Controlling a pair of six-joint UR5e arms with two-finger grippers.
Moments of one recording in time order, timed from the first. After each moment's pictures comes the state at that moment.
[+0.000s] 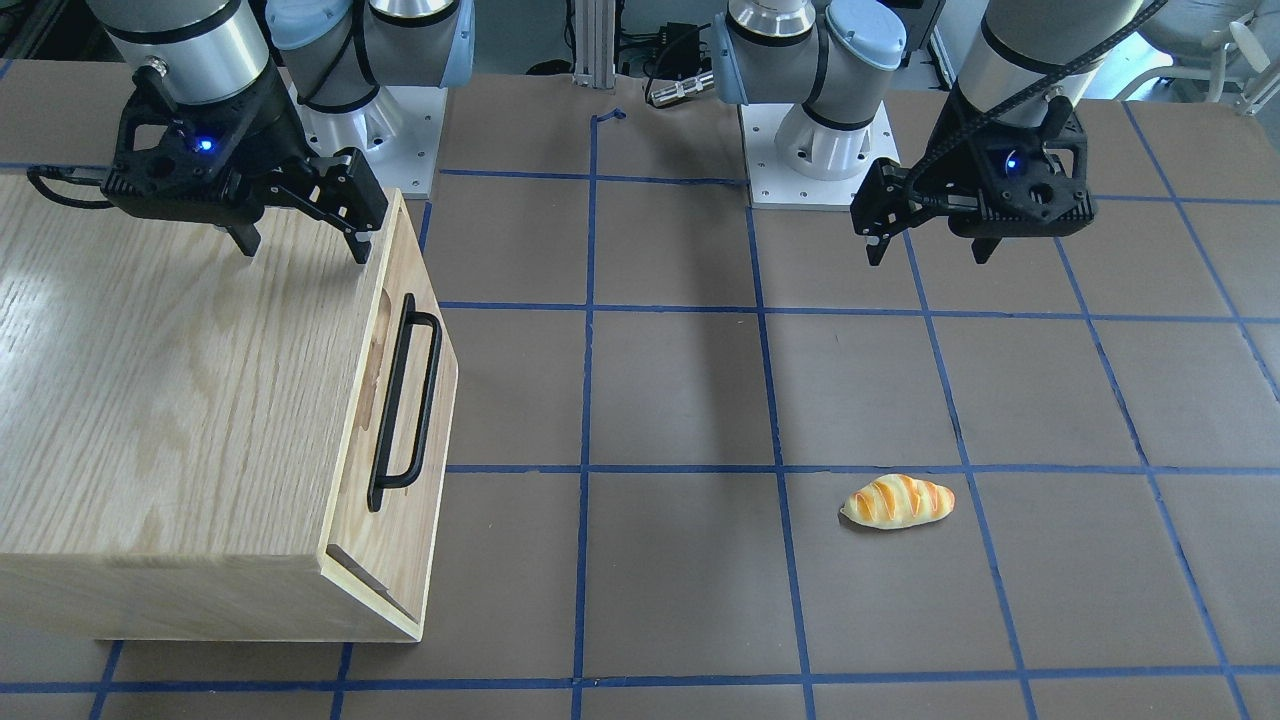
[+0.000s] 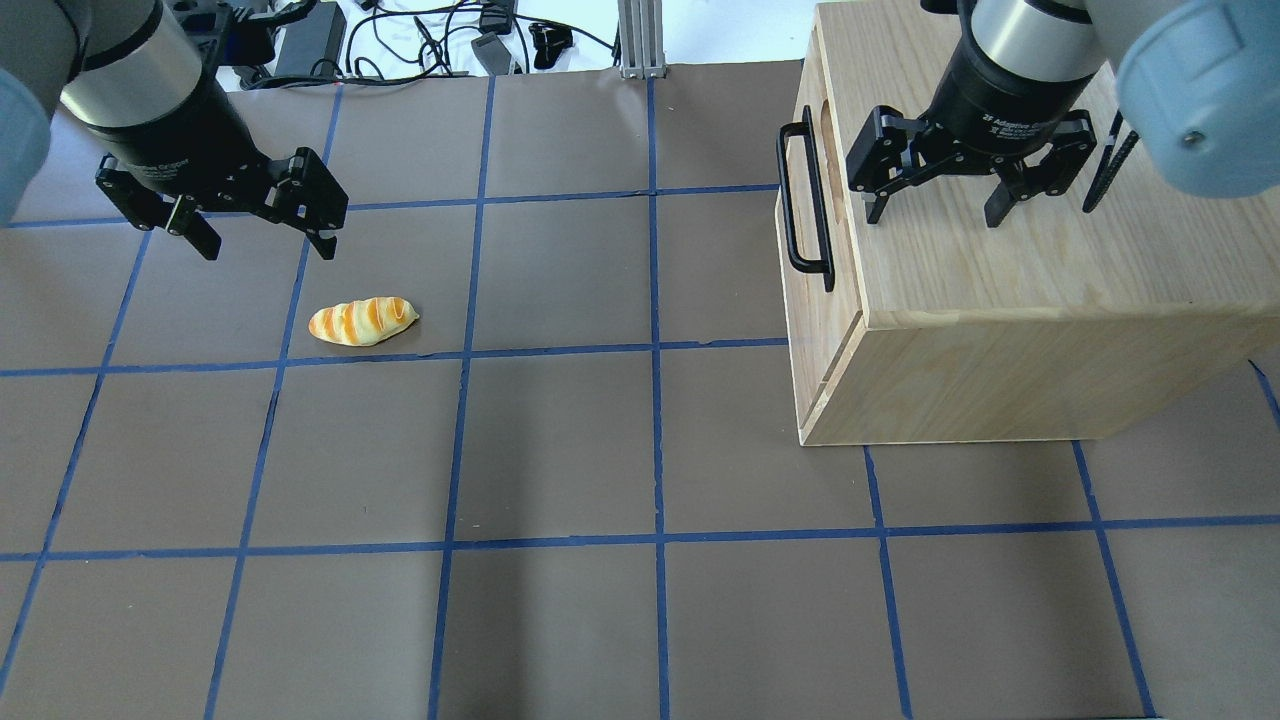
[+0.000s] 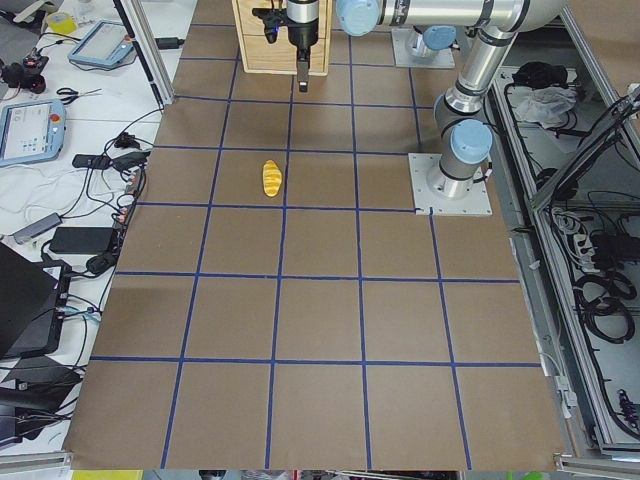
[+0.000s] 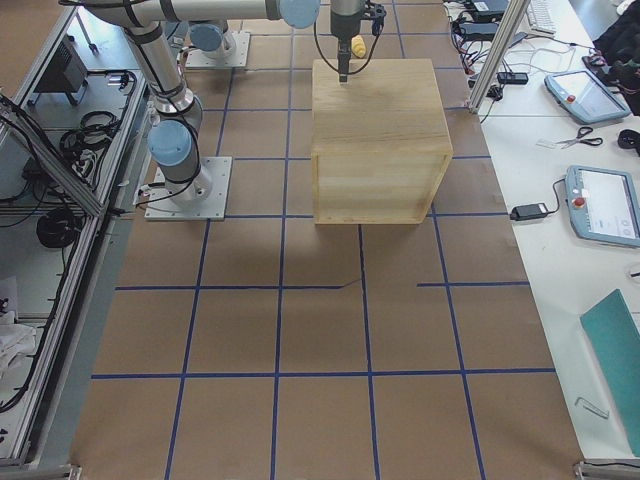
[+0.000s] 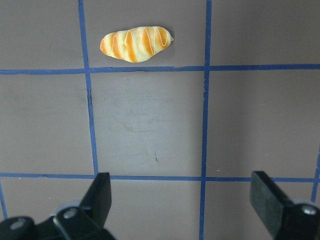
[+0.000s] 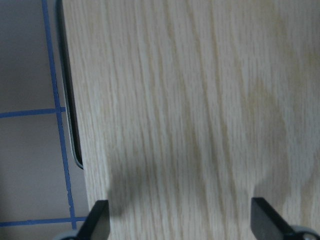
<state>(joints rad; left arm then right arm) -1.51 -1.55 -1.57 -1.59 1.65 0.06 1.59 -1.58 1.57 -1.60 -1.55 0.10</state>
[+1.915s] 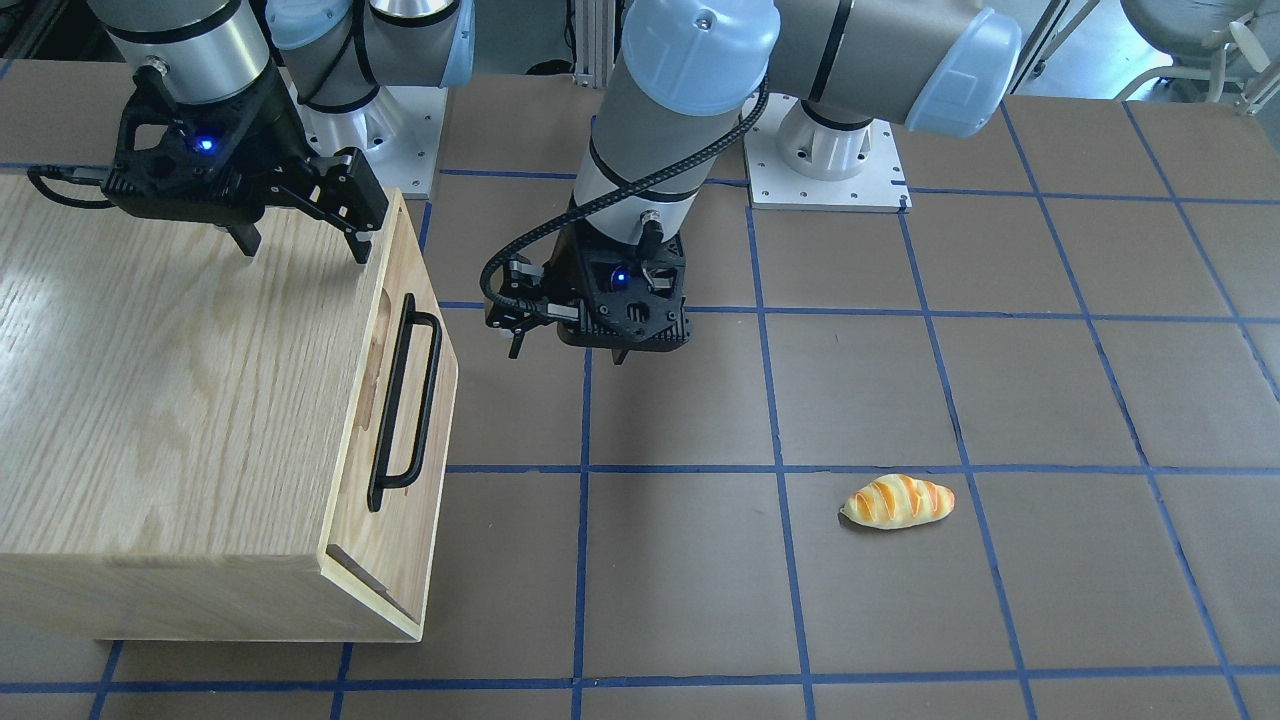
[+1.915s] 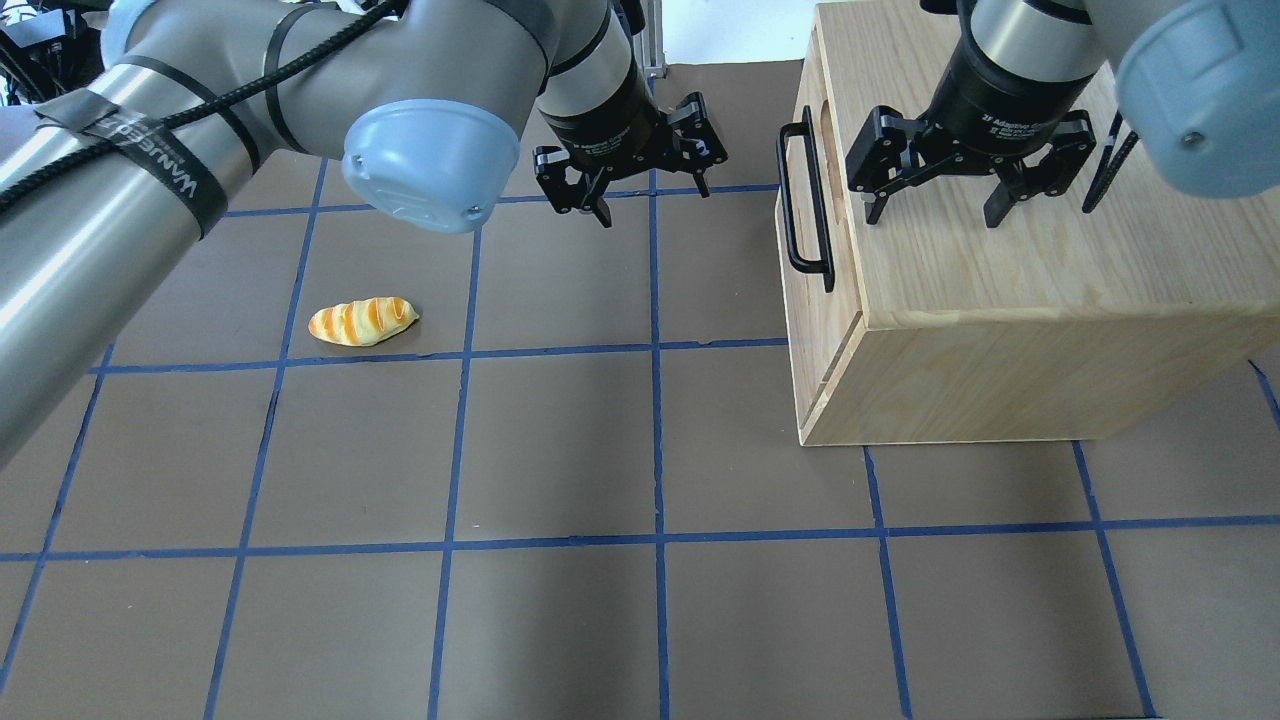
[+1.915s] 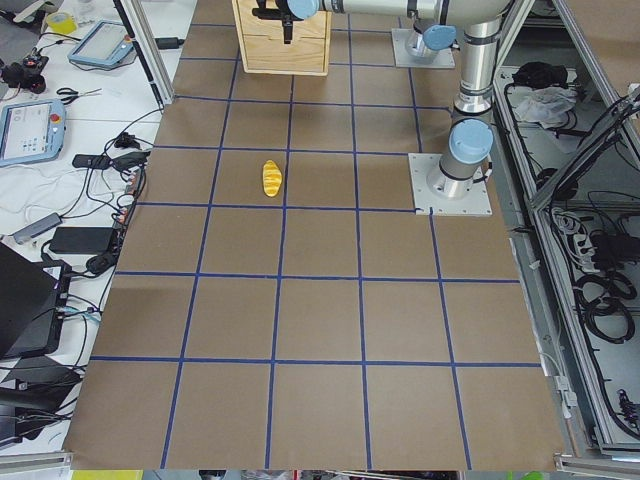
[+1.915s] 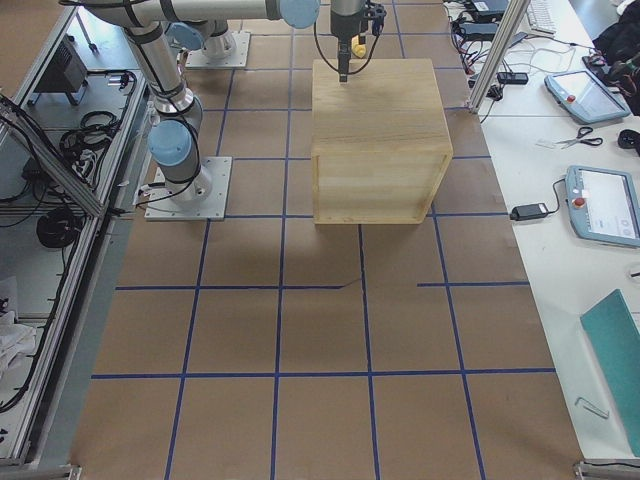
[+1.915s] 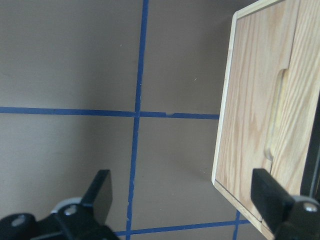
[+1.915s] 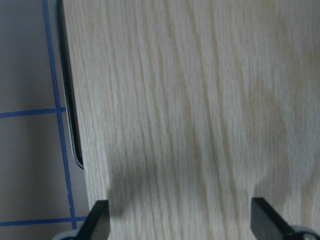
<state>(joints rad) -1.91 -1.87 -1.41 -1.25 1.35 -0.49 1.59 -1.58 1.57 -1.60 -1.55 0.10</state>
